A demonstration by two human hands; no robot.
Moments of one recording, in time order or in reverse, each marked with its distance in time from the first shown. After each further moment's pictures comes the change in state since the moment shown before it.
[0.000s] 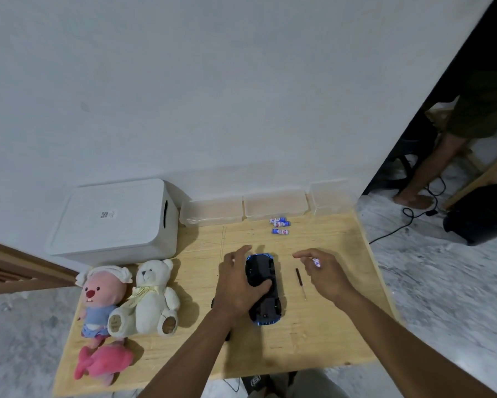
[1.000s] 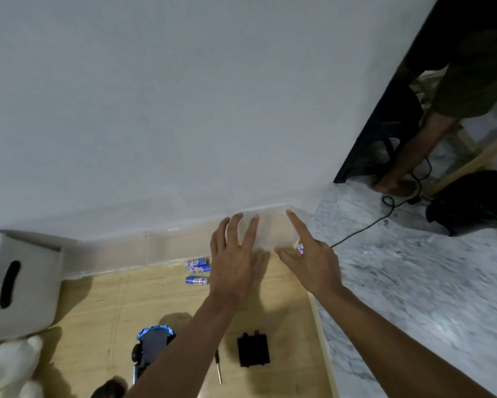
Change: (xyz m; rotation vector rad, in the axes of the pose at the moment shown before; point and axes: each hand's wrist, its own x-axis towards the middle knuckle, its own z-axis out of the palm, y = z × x) left_hand 0.191 0.125 0.156 0.644 0.239 0.379; right_hand 0.171 0.063 -0.140 -0.473 0.221 -0.165
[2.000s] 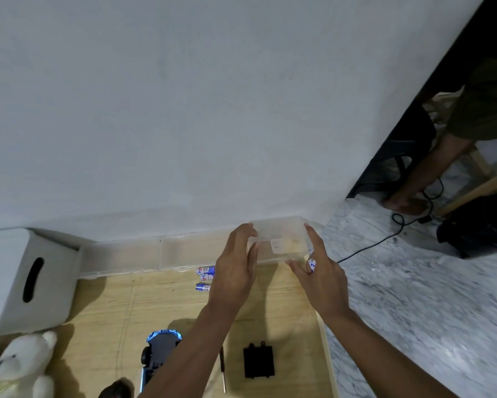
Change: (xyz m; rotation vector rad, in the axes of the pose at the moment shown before) left_hand 0.003 0.000 -0.038 -0.619 0.170 -0.113; right_hand -0.008 0.000 0.005 0.085 0.109 0.011
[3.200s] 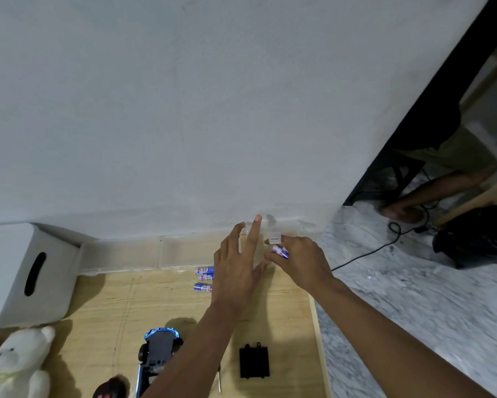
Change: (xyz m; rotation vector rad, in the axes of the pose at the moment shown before) left_hand -0.004 -0.007 0.010 0.389 -0.118 0.009; right_hand 0.039 -0.051 -0.020 -0.114 -0.305 -0.202
